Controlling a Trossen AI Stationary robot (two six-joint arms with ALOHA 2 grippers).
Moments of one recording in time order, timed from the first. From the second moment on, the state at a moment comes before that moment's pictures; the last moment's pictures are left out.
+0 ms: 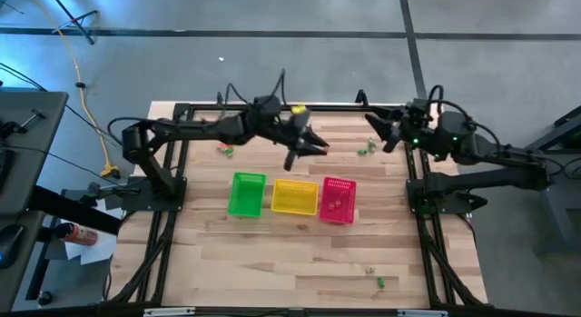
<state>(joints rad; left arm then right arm) 0.24 1.73 1.31 0.31 0.53 -0.07 -0.11 0.69 0.87 -0.14 0.40 0.41</state>
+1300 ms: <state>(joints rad) 0.00 2.31 1.69 0.24 0.25 0.03 -0.11 0.65 0.87 -0.38 0.41 0.43</state>
